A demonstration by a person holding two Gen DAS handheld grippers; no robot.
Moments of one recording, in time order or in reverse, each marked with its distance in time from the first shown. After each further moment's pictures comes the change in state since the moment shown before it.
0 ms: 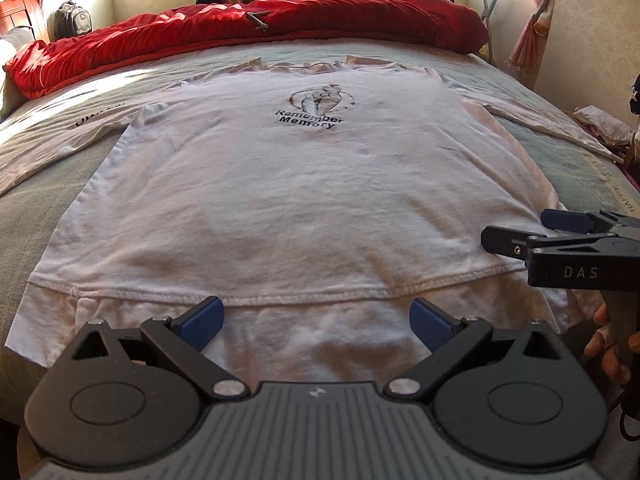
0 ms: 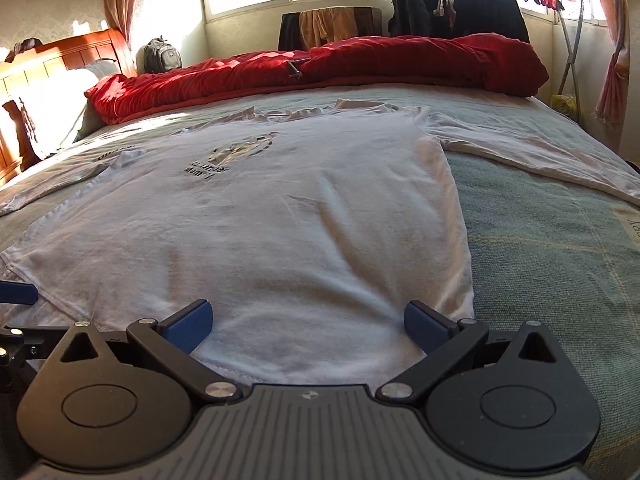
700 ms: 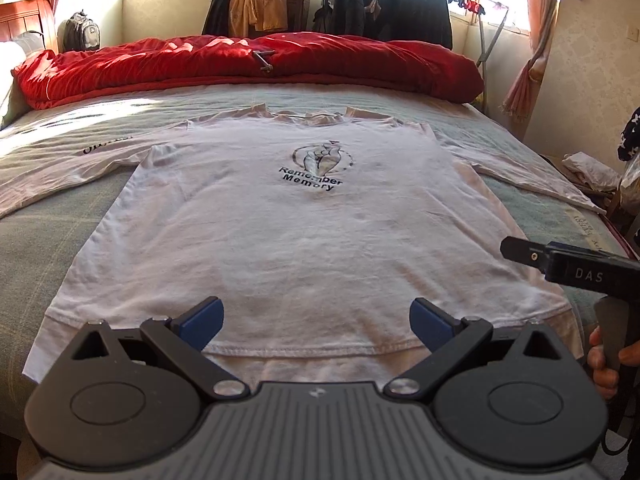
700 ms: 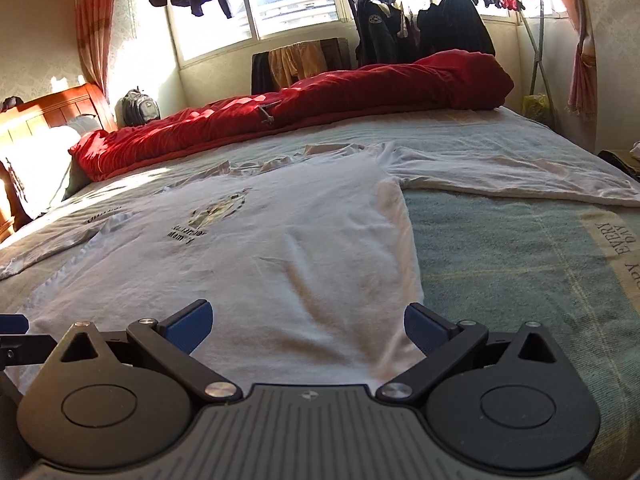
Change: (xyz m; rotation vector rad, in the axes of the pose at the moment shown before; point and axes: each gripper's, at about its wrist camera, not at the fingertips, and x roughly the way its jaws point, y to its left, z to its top) left arm -0.026 0.011 0.024 -0.063 -0.116 -0.042; right arm -0.030 -0.034 0.024 0.118 -0.134 -0.026
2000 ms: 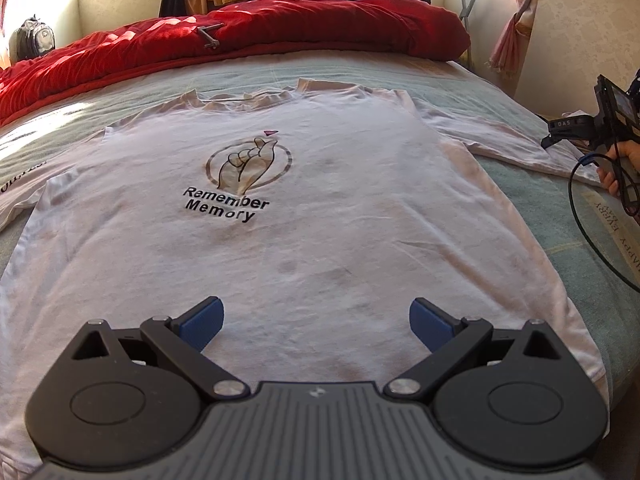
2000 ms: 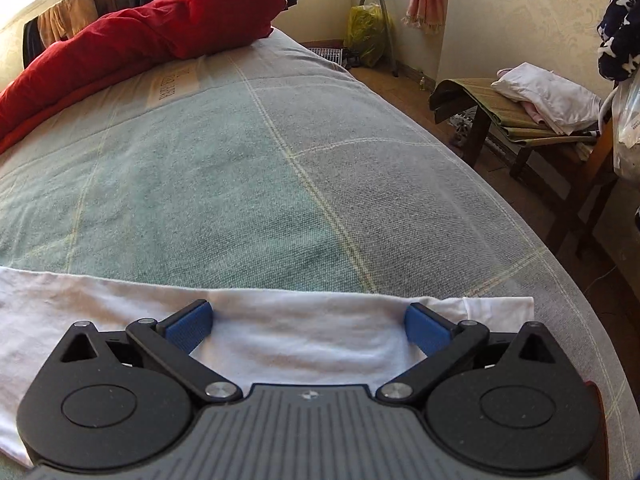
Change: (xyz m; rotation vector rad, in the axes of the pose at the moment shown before) left arm 0.104 -0.056 0.049 0.095 0.105 -0.021; right arm 0.187 -0.343 0.156 0.220 0.293 -0.472
